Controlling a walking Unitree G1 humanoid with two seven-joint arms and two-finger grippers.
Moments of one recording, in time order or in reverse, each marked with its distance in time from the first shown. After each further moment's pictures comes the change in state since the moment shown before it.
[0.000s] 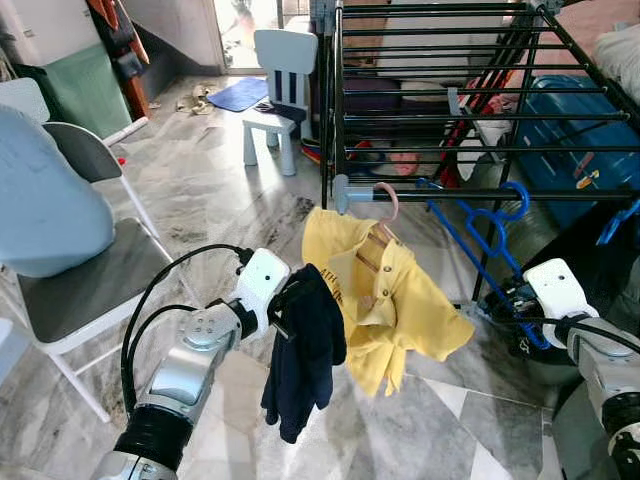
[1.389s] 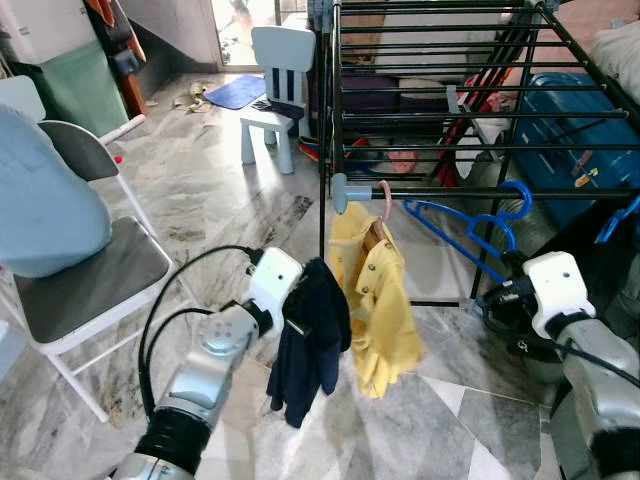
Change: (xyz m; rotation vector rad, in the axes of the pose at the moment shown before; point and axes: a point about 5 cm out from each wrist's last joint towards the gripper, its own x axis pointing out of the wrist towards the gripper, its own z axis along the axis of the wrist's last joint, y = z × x) left arm 0.013 -0.015 0.000 -0.023 -0.037 0.067; right arm -0.023 0.024 0.026 0.020 -0.272 -0.025
